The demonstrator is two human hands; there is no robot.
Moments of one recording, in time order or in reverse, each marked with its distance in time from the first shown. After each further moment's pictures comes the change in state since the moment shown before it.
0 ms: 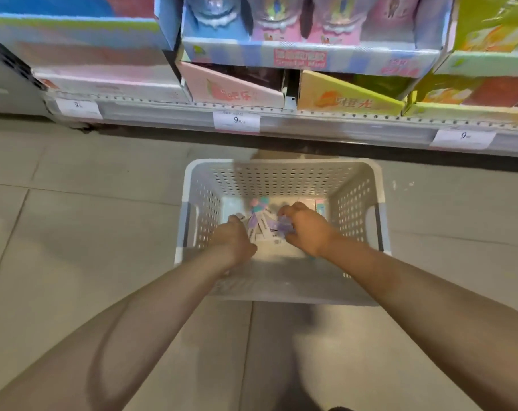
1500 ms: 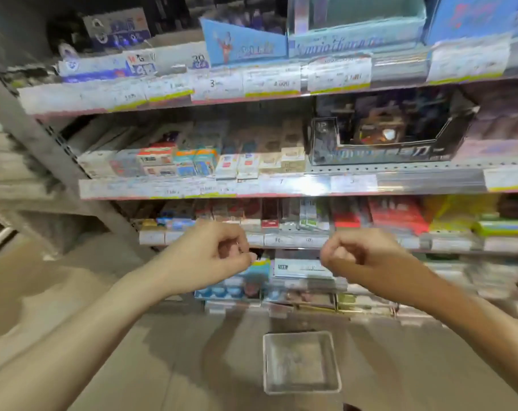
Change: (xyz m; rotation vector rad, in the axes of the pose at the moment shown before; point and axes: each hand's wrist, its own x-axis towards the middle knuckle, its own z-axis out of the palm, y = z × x) left_hand -0.689 0.118 -0.668 -0.095 0.403 0.944; right_hand -0.550 -0.465 -0.617 0.449 0.455 -0.397
